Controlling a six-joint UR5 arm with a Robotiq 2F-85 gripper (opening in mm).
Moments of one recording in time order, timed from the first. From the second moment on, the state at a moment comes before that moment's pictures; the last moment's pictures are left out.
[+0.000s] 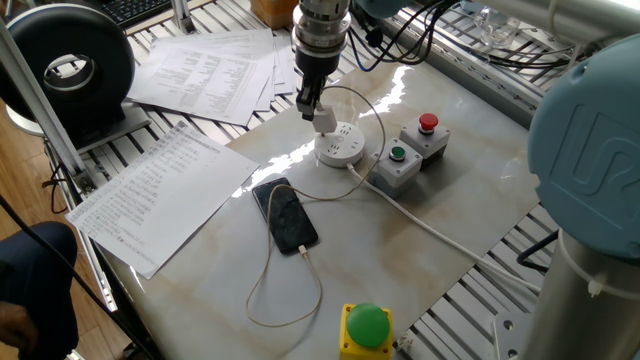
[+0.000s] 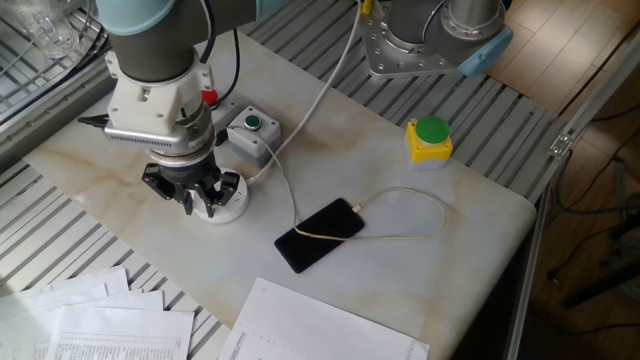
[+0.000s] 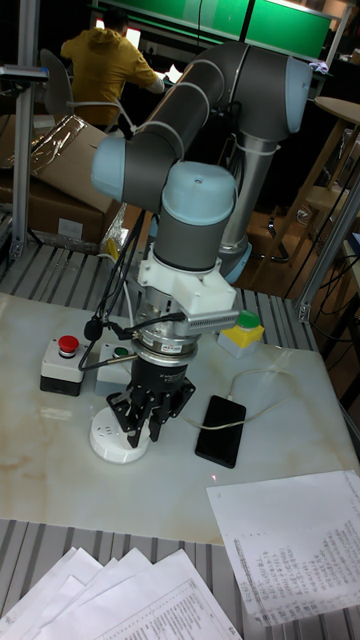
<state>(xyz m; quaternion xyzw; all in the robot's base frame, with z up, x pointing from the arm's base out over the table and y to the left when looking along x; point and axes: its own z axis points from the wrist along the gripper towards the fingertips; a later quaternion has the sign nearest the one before) 0.626 -0.016 0.075 -0.27 0.96 0.00 0.05</state>
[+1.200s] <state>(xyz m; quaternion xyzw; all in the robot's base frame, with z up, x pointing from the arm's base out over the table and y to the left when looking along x) 0.608 -0.030 0.068 -0.27 0.96 -0.01 0.04</state>
